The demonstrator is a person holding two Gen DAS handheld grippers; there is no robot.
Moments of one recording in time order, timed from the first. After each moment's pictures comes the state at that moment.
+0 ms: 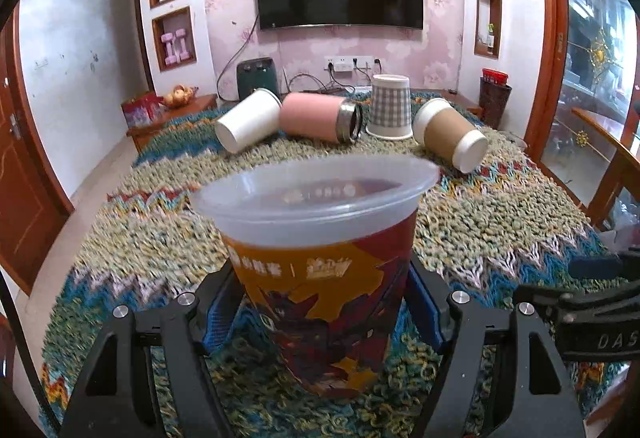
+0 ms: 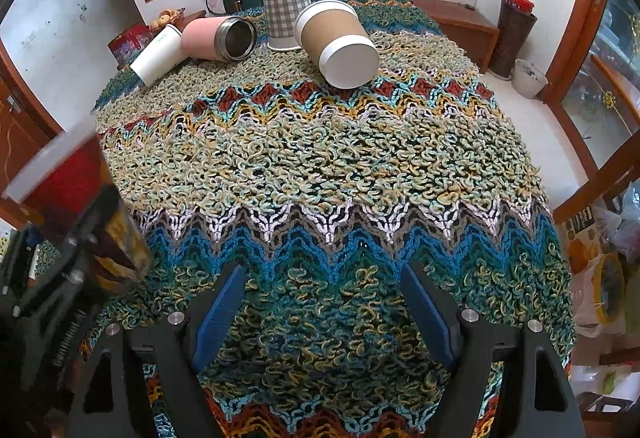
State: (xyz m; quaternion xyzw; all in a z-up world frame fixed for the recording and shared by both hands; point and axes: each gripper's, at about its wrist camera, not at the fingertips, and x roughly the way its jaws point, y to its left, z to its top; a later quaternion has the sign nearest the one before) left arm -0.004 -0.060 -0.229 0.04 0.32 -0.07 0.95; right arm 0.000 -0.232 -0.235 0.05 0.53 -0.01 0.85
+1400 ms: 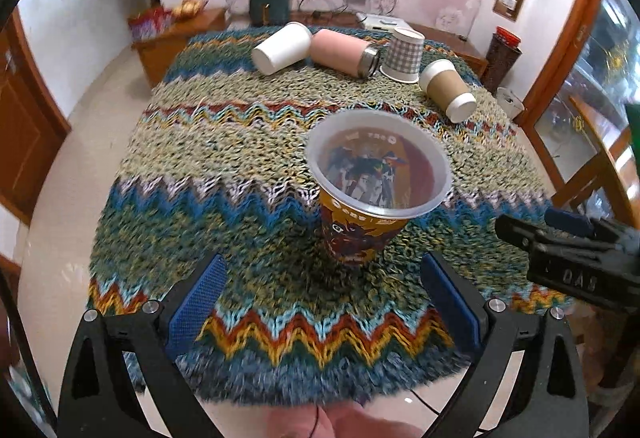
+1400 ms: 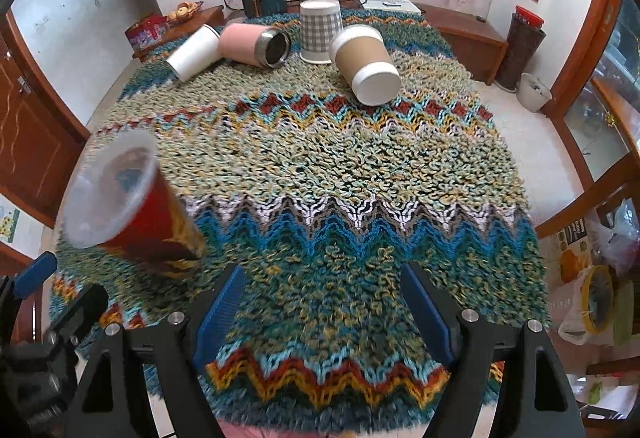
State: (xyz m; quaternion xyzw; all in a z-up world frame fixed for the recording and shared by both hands) left arm -0.050 -0.015 -0.161 -0.02 0.49 -0.06 0.87; right arm -0.027 -0.208 -0.176 0.03 0.53 0.01 0.85
